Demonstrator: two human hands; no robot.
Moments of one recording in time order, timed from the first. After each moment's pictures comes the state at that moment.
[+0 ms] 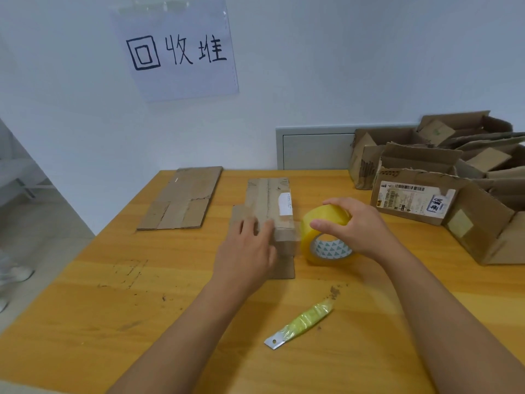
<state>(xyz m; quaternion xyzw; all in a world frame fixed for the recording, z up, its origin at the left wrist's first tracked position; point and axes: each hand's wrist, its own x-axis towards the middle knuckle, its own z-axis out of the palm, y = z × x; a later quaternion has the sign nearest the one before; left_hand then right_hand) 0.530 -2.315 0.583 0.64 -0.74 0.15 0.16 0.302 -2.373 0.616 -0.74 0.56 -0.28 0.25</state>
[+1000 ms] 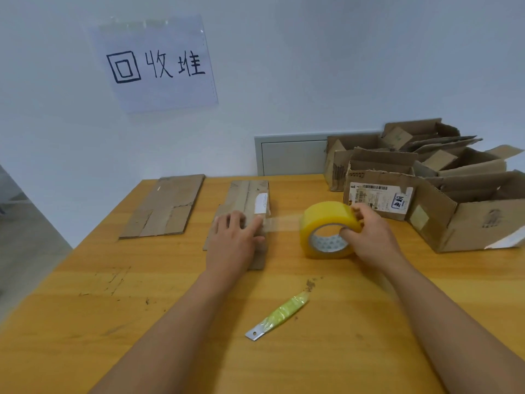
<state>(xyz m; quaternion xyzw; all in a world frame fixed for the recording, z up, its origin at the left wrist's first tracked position) 0.531 -2.354 0.554 0.61 -0.73 0.24 0.22 0.244 -2.363 0.583 -0.65 0.64 -0.36 0.20</state>
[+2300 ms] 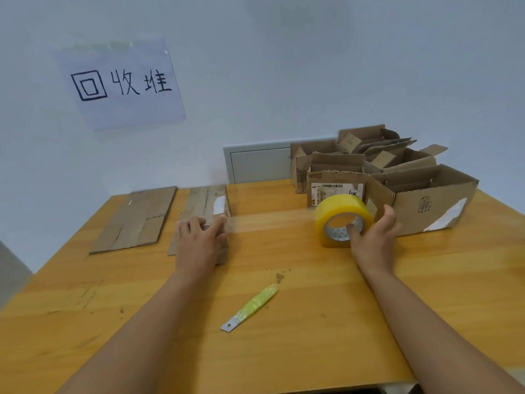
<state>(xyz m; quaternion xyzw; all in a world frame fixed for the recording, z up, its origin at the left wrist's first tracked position) 0.540 -2.354 0.554 0.63 -0.70 0.19 0.26 0.194 -2.330 0.555 -0.46 0.73 -0.50 0.08</state>
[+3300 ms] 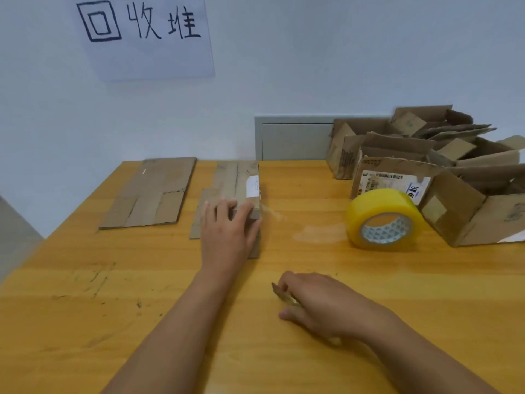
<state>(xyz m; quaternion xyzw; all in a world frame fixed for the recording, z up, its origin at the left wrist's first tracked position) 0.551 -2.365 0.539 0.59 -0.70 0.17 0.36 0.352 -2.284 0.580 -0.86 0.47 0.04 0.21</state>
